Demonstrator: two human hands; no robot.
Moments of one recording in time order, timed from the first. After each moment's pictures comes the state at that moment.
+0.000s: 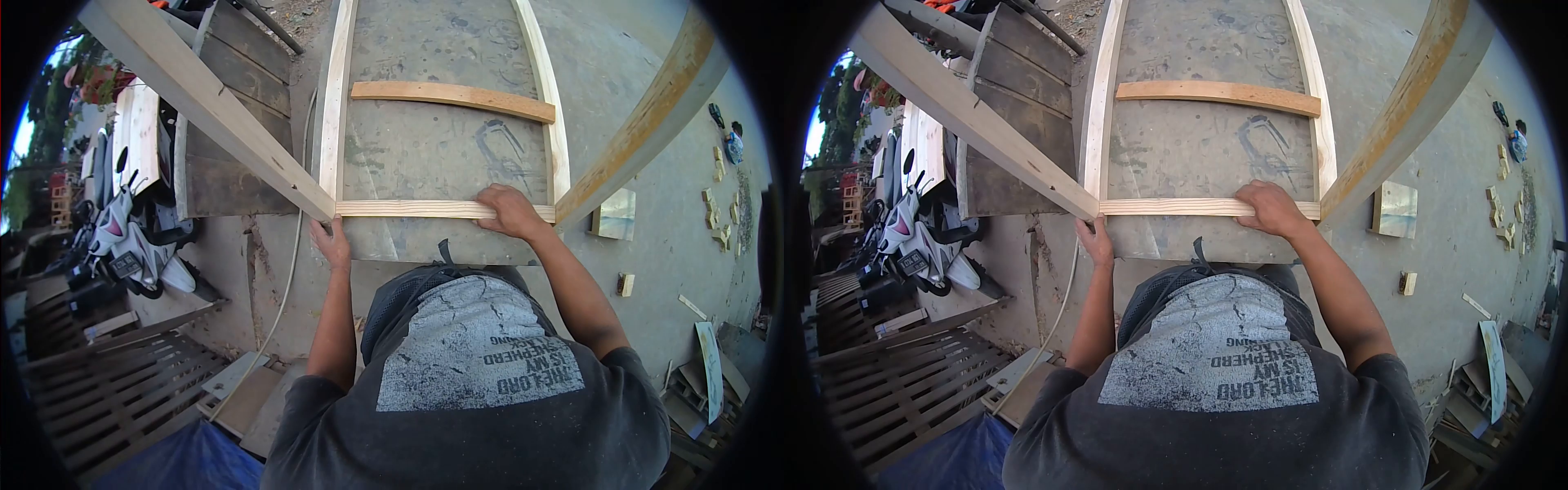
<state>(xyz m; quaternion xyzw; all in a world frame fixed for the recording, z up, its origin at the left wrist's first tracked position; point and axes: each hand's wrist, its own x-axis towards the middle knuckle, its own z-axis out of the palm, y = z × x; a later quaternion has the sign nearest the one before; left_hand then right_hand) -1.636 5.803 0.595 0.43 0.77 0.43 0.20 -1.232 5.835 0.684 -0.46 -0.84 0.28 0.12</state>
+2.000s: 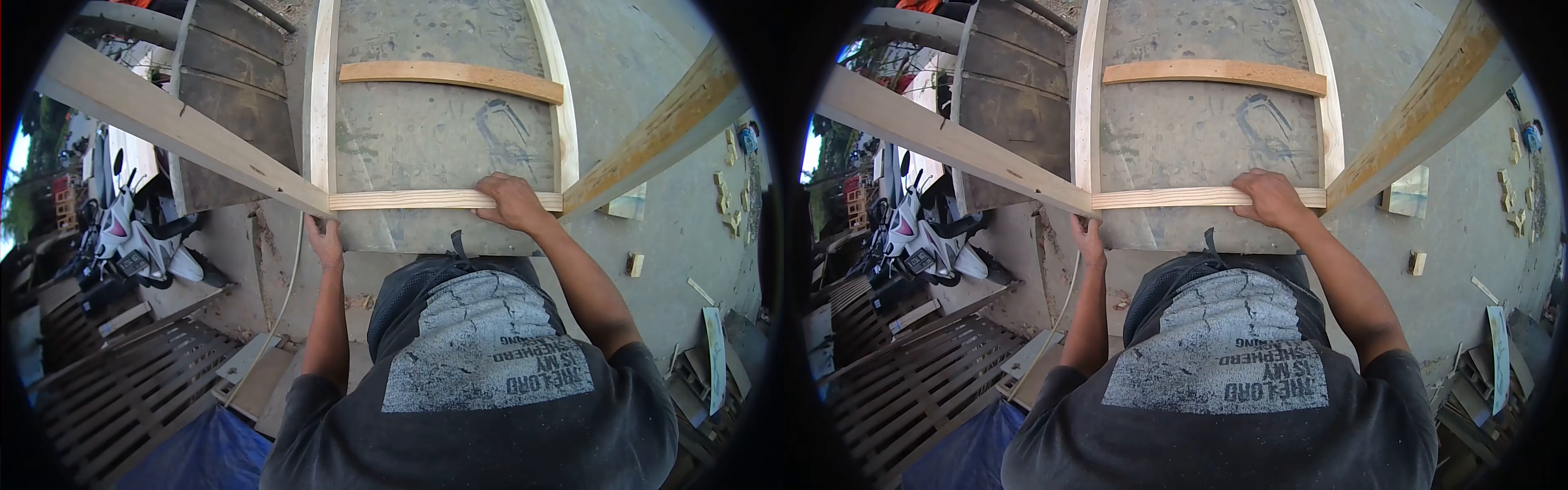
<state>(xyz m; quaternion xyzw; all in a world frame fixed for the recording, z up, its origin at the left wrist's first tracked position) -1.641 5.795 0.607 0.38 0.69 0.51 0.35 -1.234 5.839 0.693 -0.49 -0.81 0.31 0.08</state>
